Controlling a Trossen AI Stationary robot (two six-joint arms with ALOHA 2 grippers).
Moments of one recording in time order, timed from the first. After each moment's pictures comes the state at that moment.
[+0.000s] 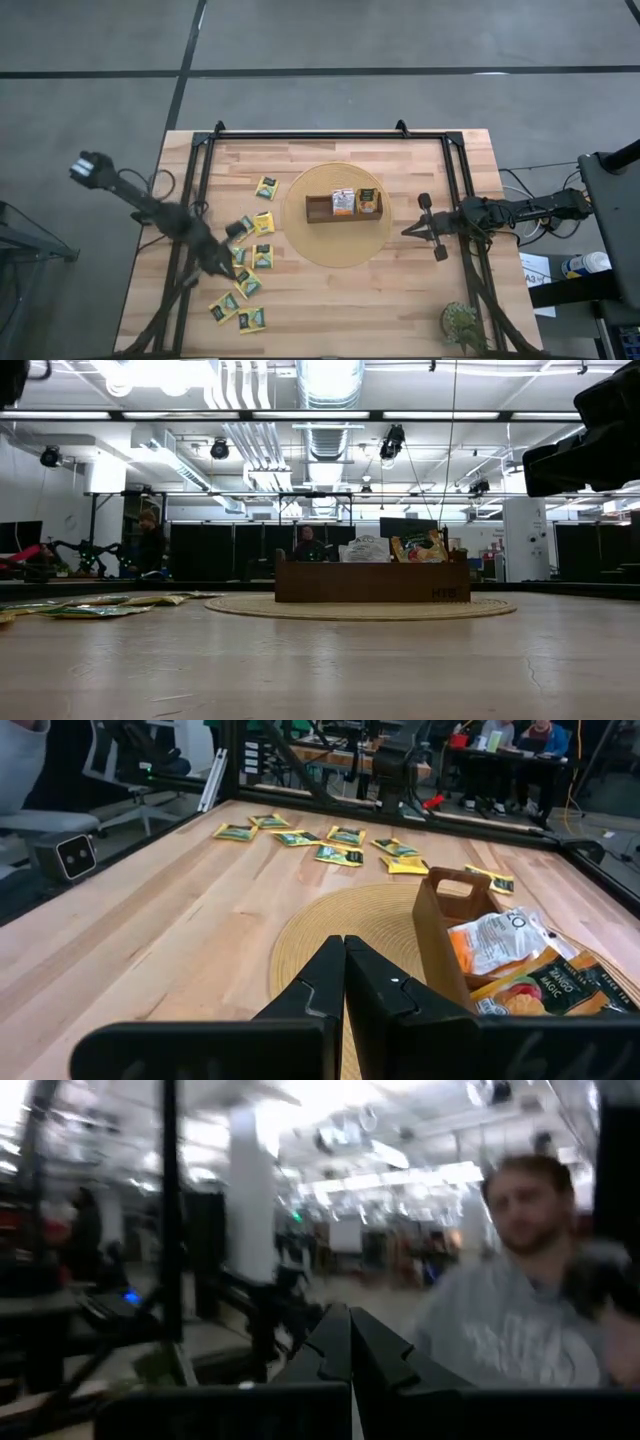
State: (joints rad) left arm -0.50 0.80 0.30 0.82 0.26 -0.11; right arm 0.14 0.19 0.01 0.01 -0.06 -0.08
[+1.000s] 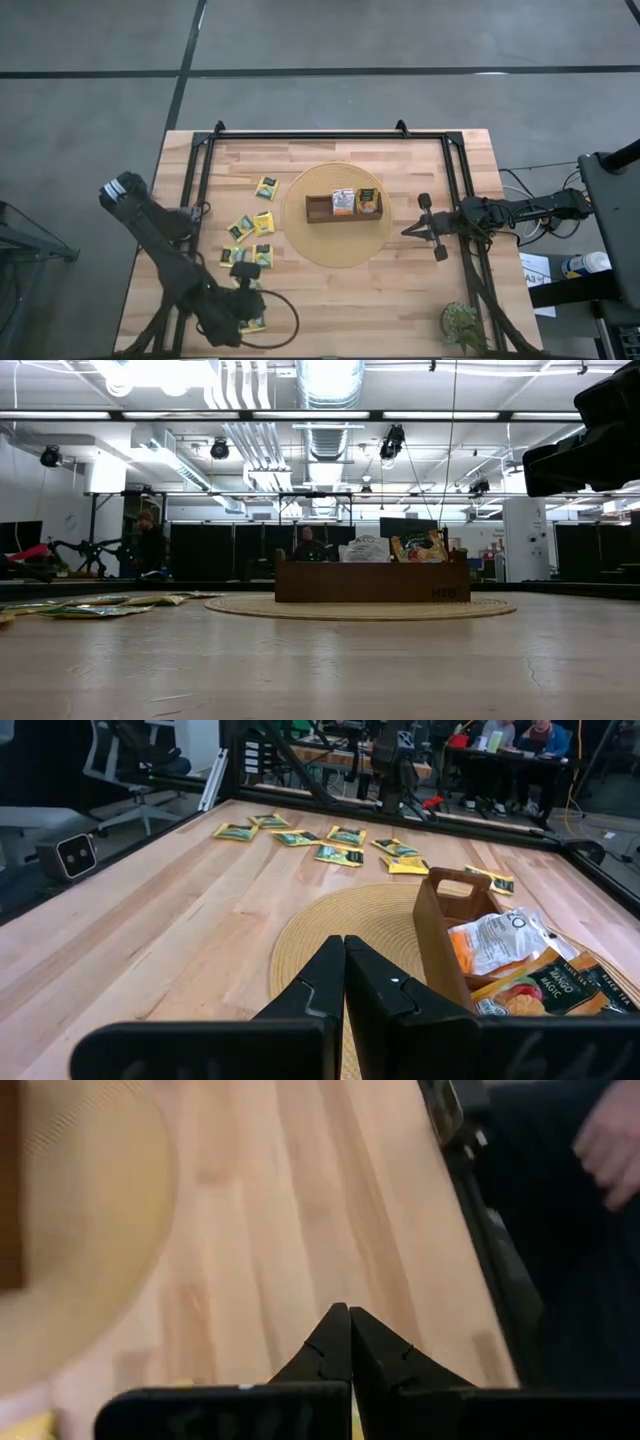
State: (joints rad) left arm -0.85 1.49 1.27 -0.79 -0.38 -0.55; right arm 0.14 0.19 0.01 0.01 -0.06 -0.08
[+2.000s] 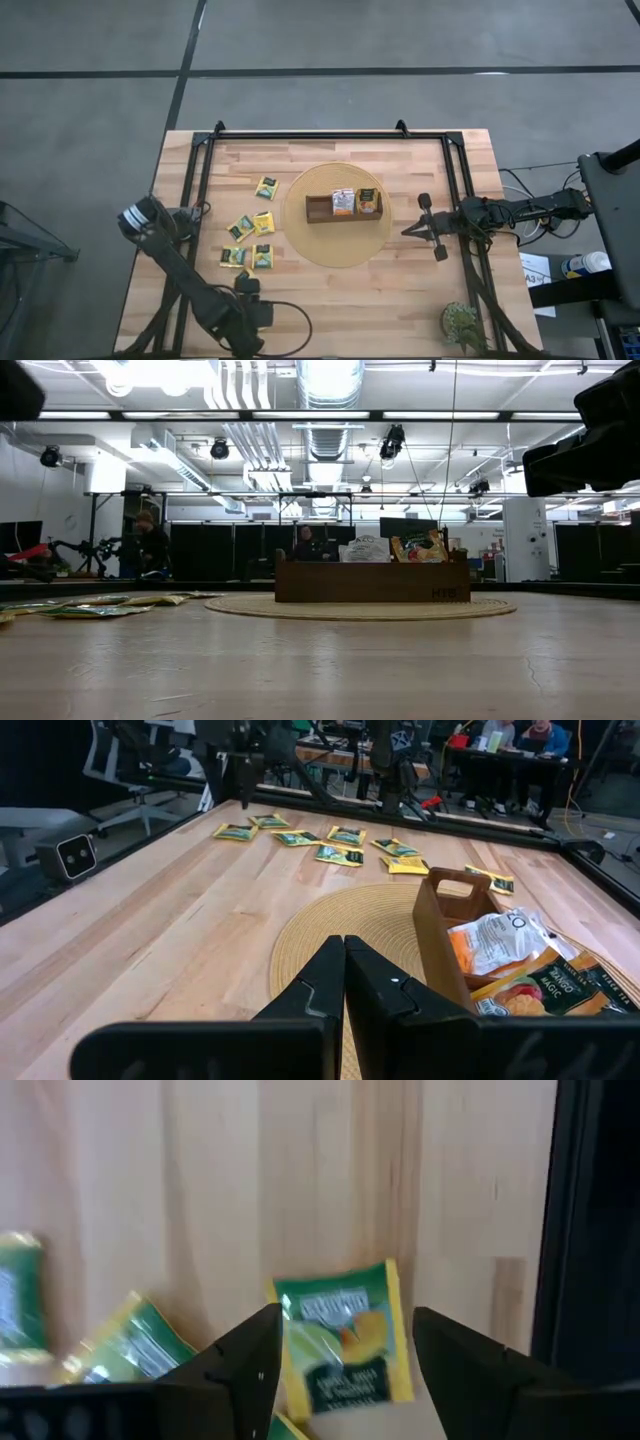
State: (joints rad) left arm -0.85 1.78 1.31 -0.87 -0.15 -0.86; right arm 0.14 0.19 0.01 0.01 -0.06 -0.08
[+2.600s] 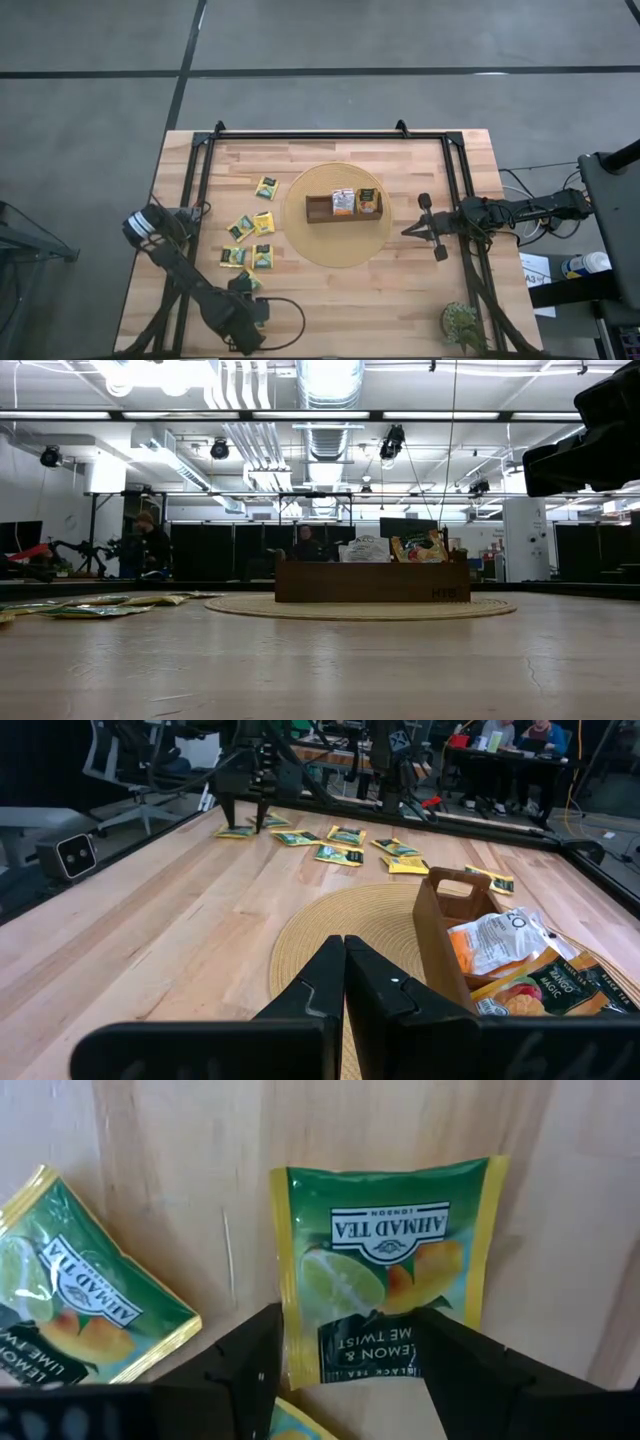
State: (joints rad) left arm -0.85 1.86 1.19 -0.81 0.01 -0.96; right arm 0.14 0.19 0.01 0.01 -0.06 -0.08
